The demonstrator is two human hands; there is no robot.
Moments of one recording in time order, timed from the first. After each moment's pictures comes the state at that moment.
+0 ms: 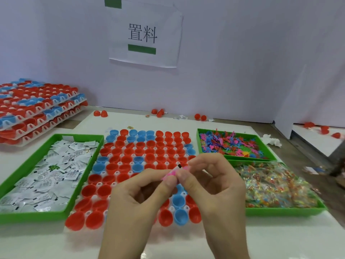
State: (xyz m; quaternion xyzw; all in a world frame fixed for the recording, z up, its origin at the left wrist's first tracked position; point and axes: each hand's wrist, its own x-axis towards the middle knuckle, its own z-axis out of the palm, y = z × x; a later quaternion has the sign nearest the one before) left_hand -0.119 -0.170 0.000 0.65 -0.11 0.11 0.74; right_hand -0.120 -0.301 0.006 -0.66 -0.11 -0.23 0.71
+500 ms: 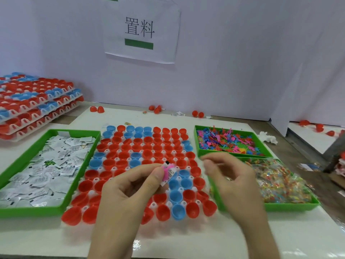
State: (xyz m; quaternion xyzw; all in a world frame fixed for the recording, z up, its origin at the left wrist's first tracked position) left_hand -0.116 -0.164 -0.008 0.62 -0.05 0.09 0.78; right_hand -0.098 -0.361 -0.014 -0.82 -0.05 -0.24 0.53
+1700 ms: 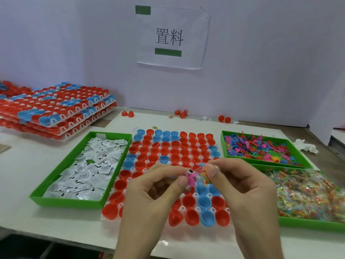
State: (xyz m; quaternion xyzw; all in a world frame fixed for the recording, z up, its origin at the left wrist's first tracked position) left_hand -0.116 -0.146 -0.005 0.66 -0.11 0.17 0.72; right_hand -0.113 -0.296 0.008 -0.67 -0.09 -0.22 0.71
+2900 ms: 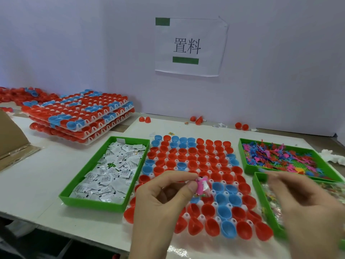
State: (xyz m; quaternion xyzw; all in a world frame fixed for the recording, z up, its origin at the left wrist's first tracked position) left_hand -0.119 -0.132 -0.004 0.63 -0.06 0.18 0.75; right_hand -0.092 -0.346 -0.022 -0.72 0.06 -0.35 0.60
